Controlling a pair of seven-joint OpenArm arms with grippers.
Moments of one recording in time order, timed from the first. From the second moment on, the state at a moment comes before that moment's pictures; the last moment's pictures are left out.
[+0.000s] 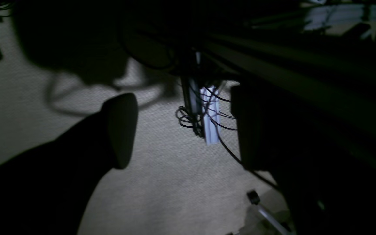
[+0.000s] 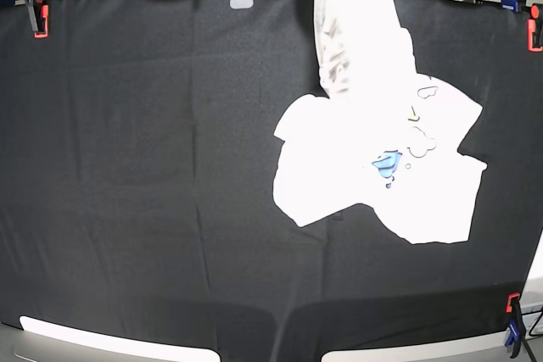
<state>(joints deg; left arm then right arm) 13.7 -1.9 -0.7 19.6 5.3 -14.7 -8.0 -19.6 9.7 -15.6 27.1 5.0 7.6 0.3</state>
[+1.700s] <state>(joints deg) 59.8 -11.3 -0.8 120.3 0.1 -10.2 36.2 -58.5 25.4 -15.3 120.5 -4.2 7.8 -36.4</state>
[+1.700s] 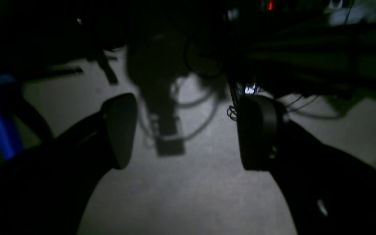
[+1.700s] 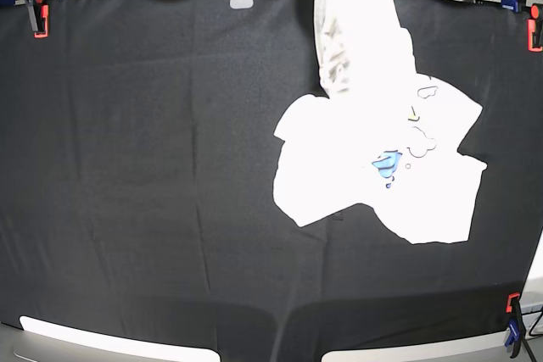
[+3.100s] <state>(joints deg) 26.5 -11.2 -0.7 125.5 0.0 -10.4 35.0 -12.3 -3.9 -15.3 95.2 16.8 10.9 -41.8</state>
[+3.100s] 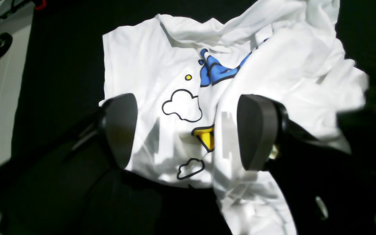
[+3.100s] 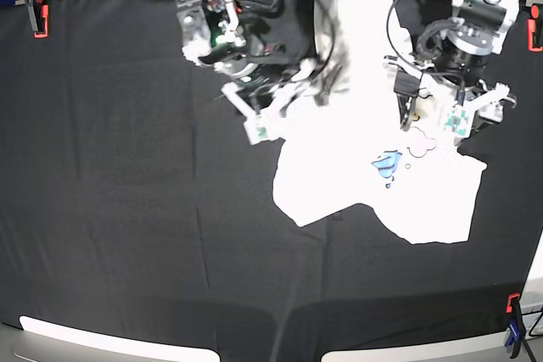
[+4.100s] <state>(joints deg) 26.4 -11.2 -0.7 125.5 0.0 -10.4 35.0 -12.4 -2.8 -15.6 104.0 1.1 27.3 -42.4</state>
